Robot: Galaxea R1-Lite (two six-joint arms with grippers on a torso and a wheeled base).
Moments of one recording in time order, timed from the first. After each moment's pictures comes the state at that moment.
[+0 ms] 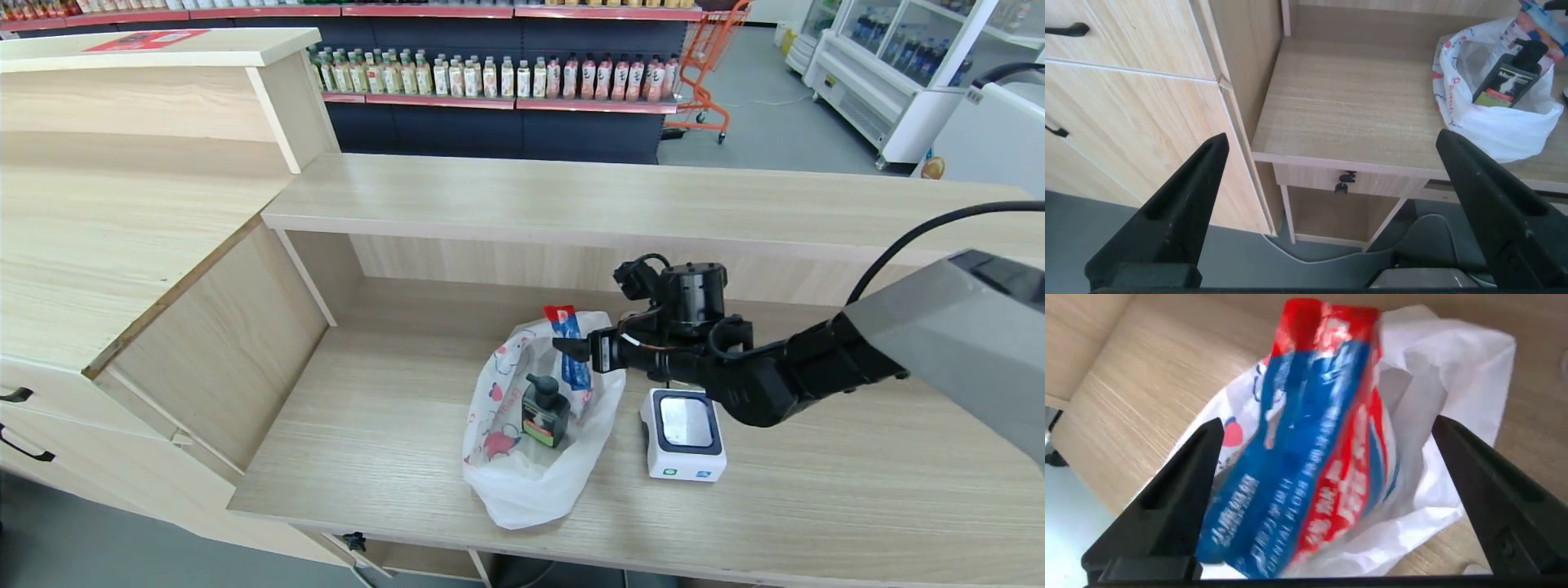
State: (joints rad) left arm 0.00 0.00 0.00 0.00 0.00 0.00; right arm 0.47 2.18 -1.22 -0.65 0.16 0.10
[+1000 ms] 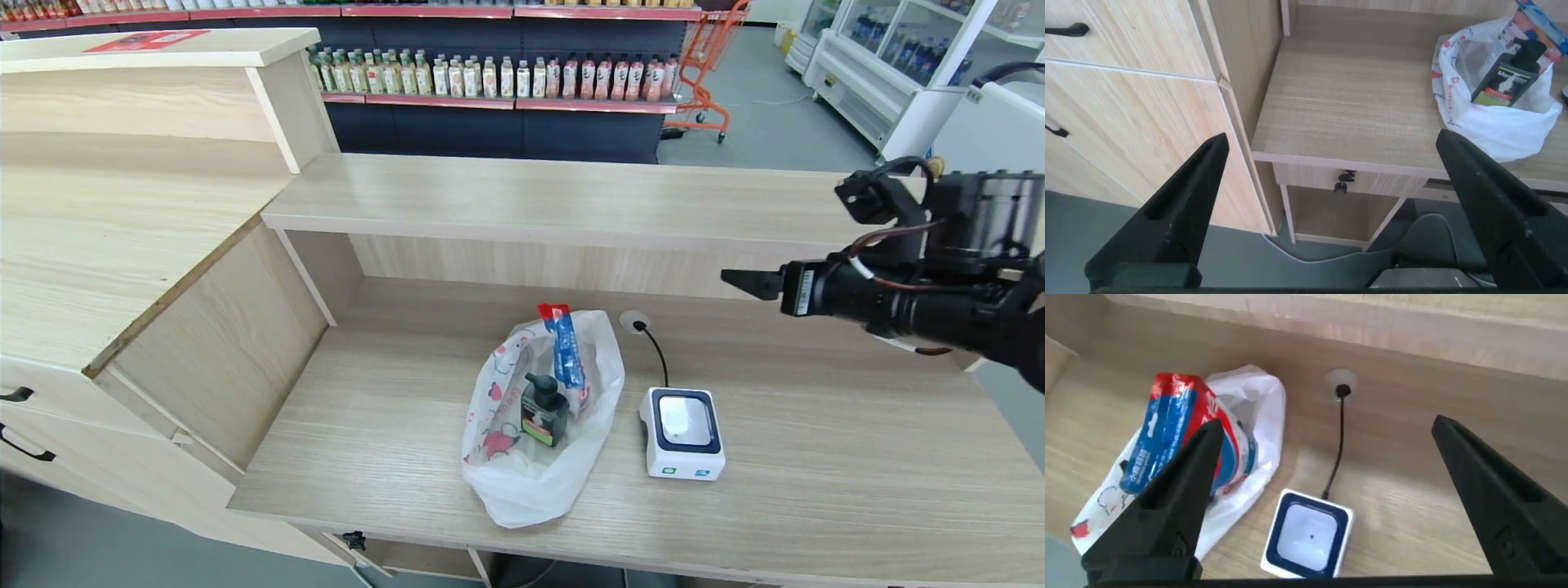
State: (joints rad) left arm 0.00 0.00 0.00 0.00 0.00 0.00; right arm 0.16 1.64 -0.95 -0.48 0.16 0.01
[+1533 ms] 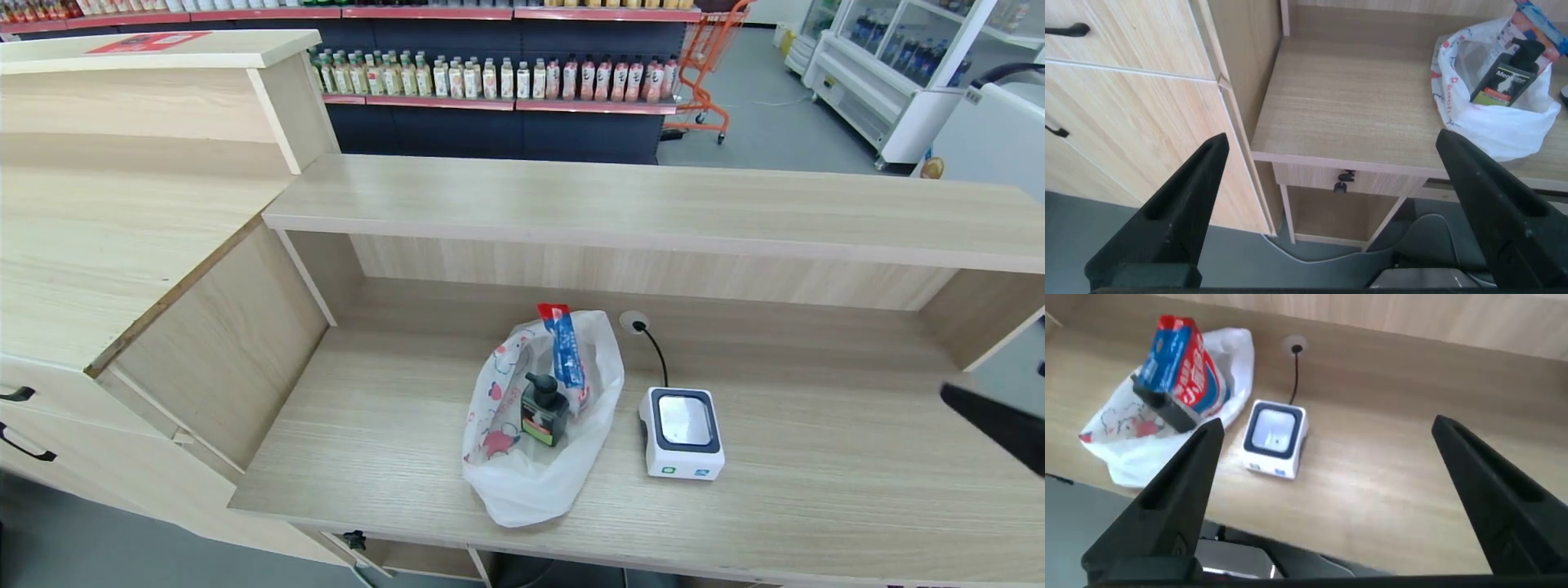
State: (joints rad) left arm 0.00 0.00 0.00 0.00 0.00 0.00; right arm 0.09 0.81 -0.44 -0.25 0.07 -0.07
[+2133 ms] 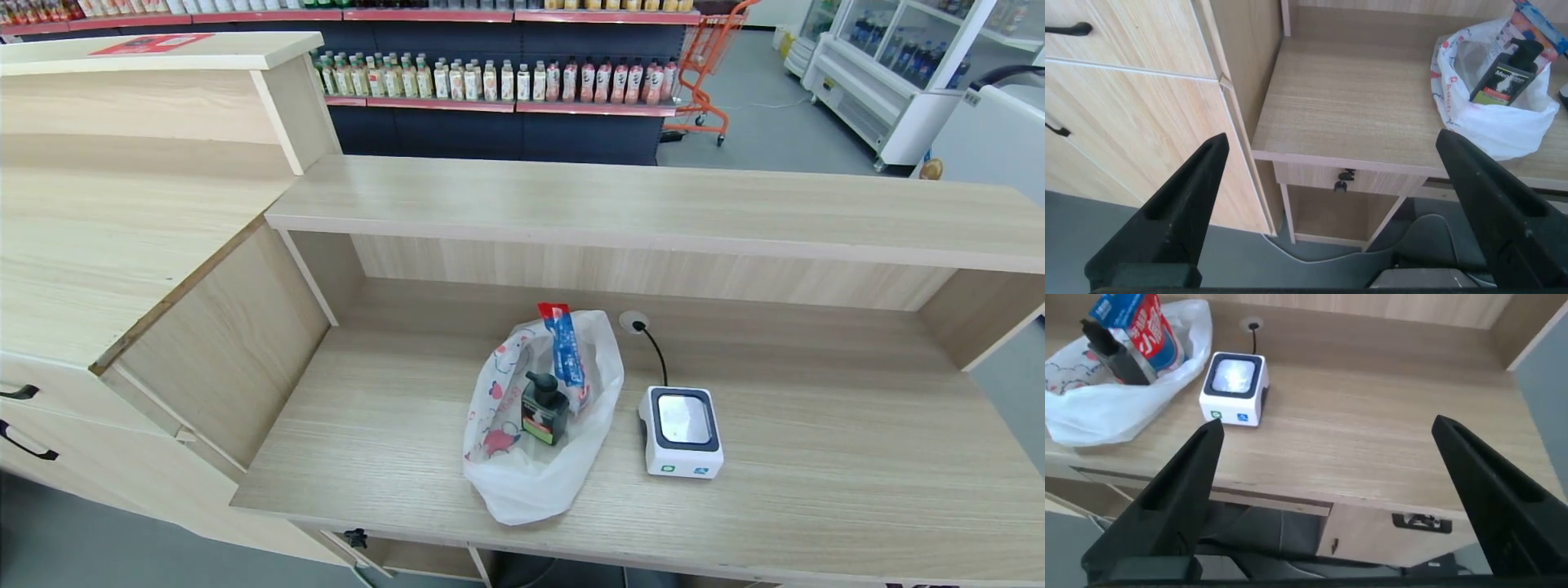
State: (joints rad) left arm 0.00 0.00 0.00 0.00 0.00 0.00; right arm 0.01 0.04 0.00 -0.07 0.01 -0.09
